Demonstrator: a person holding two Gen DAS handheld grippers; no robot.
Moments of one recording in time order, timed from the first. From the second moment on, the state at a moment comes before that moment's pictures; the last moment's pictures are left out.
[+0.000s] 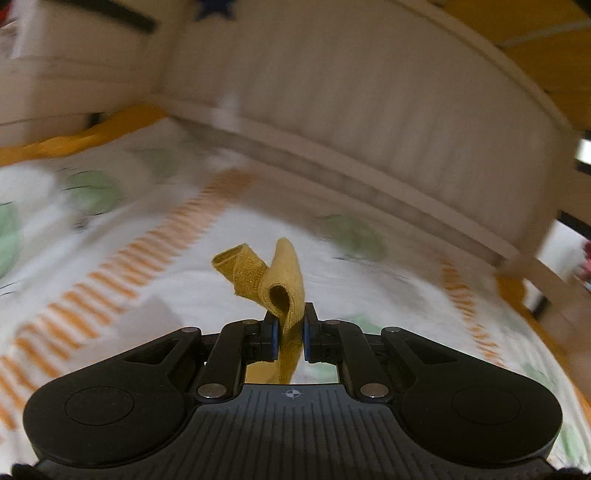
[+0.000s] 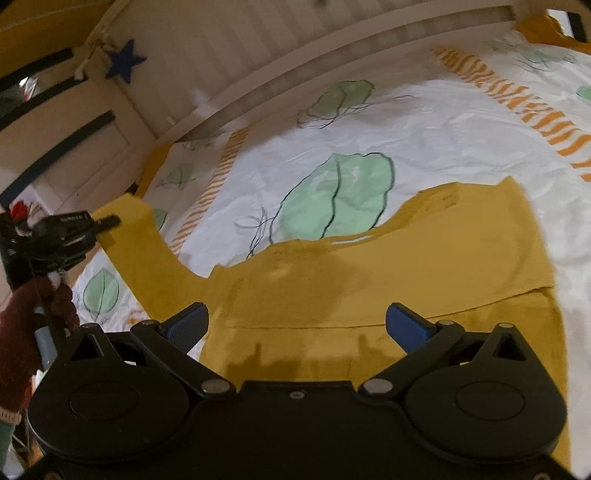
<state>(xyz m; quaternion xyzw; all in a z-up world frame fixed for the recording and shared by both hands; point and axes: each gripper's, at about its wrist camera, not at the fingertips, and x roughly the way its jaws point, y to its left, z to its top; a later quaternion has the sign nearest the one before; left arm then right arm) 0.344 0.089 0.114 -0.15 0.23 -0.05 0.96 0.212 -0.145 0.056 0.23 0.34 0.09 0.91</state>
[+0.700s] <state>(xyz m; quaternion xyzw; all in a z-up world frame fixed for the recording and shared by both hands) 0.349 -0.121 0.016 -0.09 0.33 -0.21 0.92 0.199 -0.229 0.078 0.31 0.30 0.00 0.90</state>
